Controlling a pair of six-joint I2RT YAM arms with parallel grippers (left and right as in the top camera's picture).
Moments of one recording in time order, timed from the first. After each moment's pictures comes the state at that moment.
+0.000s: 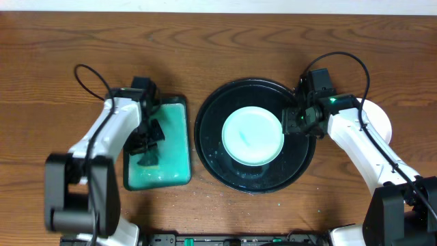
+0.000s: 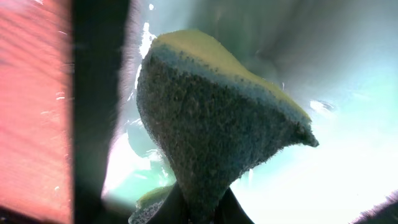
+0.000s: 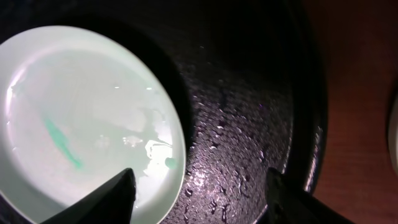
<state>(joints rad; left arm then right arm) -0.10 1.72 1.10 -1.08 -0.06 -0.54 0.21 1.60 1.08 -0.79 -0.07 0.26</state>
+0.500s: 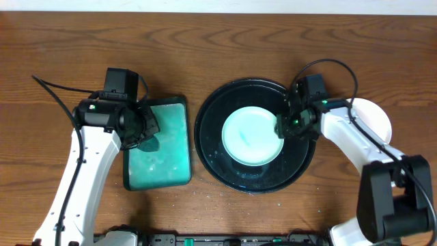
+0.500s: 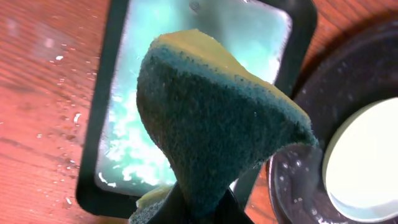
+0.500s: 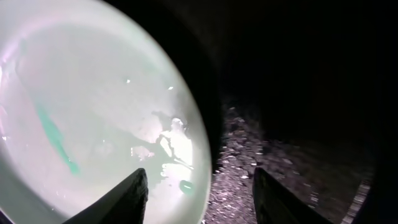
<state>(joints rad) -0.10 1.36 1.17 -1.12 0.05 -0.50 0.20 1.71 1.02 -0.66 -0.21 0.17</state>
